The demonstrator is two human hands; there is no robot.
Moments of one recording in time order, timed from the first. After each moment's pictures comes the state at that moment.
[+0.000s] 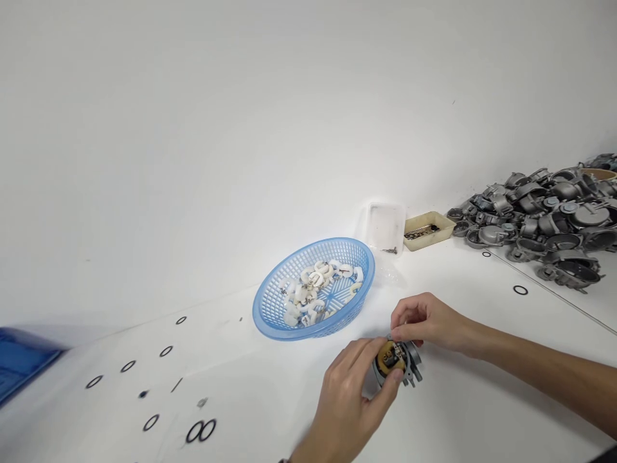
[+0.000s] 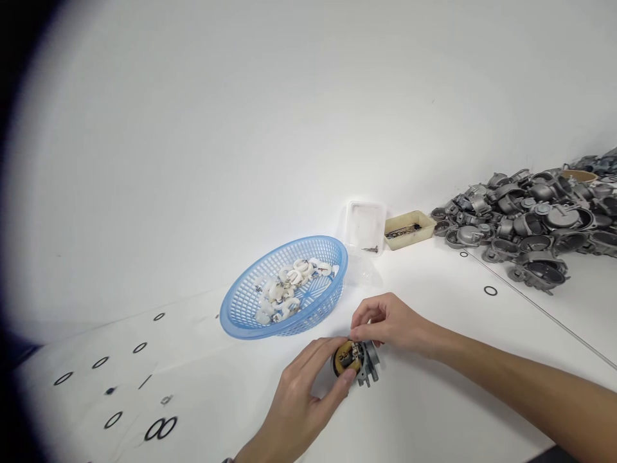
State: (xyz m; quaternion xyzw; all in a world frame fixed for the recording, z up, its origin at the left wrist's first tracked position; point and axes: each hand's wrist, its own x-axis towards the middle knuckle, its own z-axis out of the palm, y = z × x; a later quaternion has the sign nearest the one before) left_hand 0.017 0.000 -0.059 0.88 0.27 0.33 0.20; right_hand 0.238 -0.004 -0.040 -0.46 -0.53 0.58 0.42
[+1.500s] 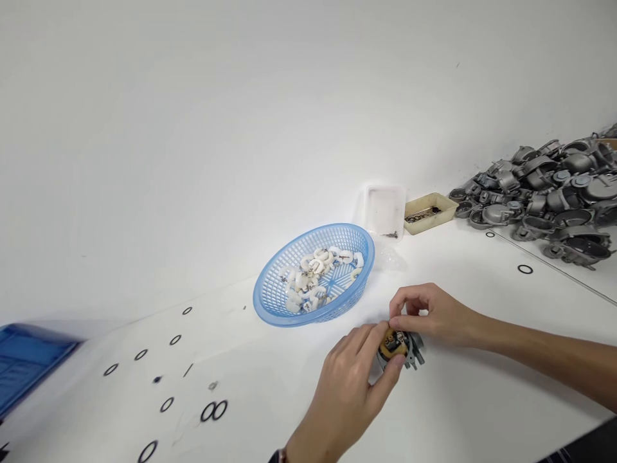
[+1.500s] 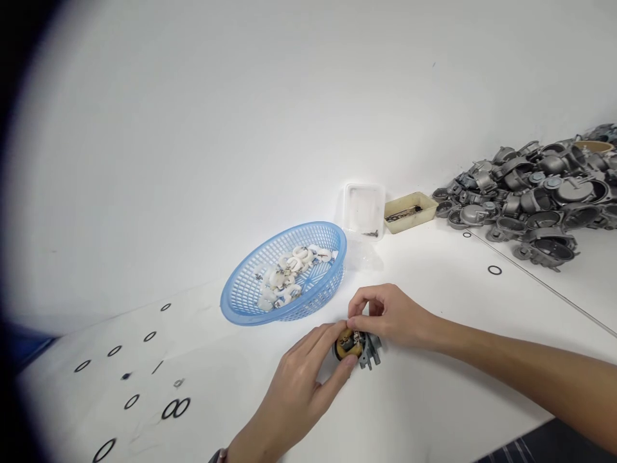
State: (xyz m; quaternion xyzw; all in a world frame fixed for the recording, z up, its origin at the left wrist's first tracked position) left_hand 0.011 -0.002 -0.048 0.92 0.26 0.26 0.13; right_hand 0.231 -0.015 -0.042 -0.48 -0.62 0.46 0.41
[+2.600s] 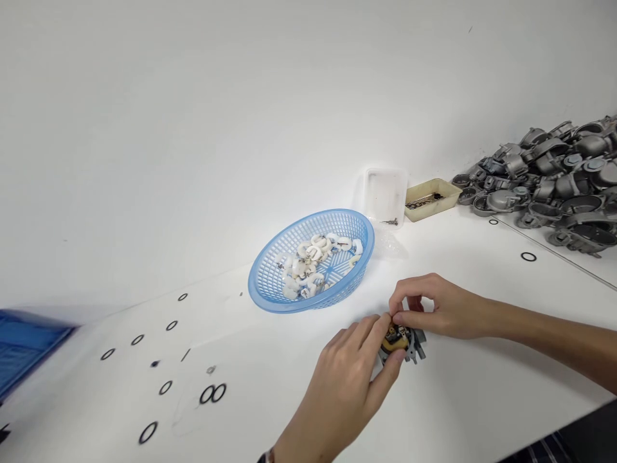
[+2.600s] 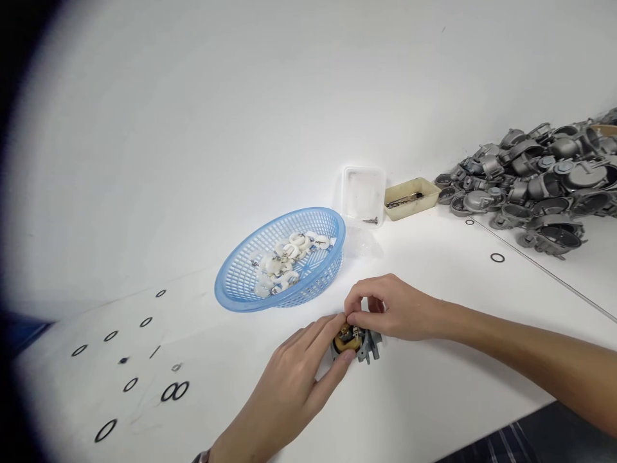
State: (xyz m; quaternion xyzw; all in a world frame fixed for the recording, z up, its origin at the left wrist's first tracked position) left_hand 0.007 -0.011 -0.035 0.93 0.27 0.19 0.13; right_hand 0.236 -0.019 -0.026 -0.44 -0.72 0.40 0.34
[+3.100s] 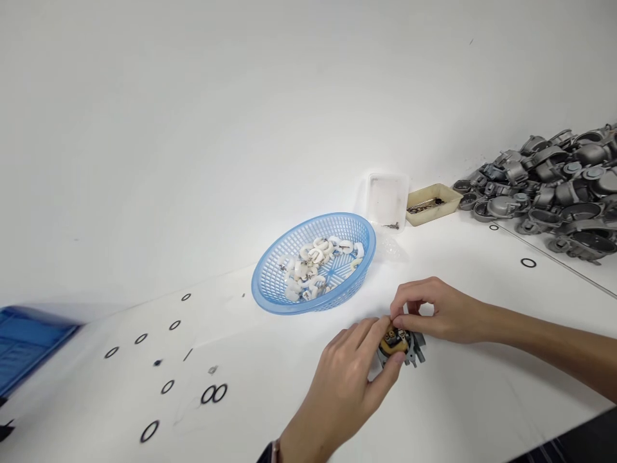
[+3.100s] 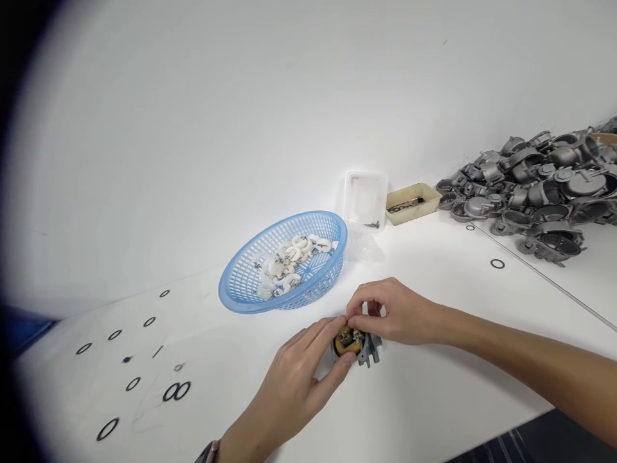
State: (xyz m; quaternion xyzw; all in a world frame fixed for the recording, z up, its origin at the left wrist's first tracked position) left_hand 0.007 -0.007 -0.044 0.93 0.26 0.23 0.14; right_hand 0.237 -0.020 -0.027 -0.43 -0.74 0.38 0.35
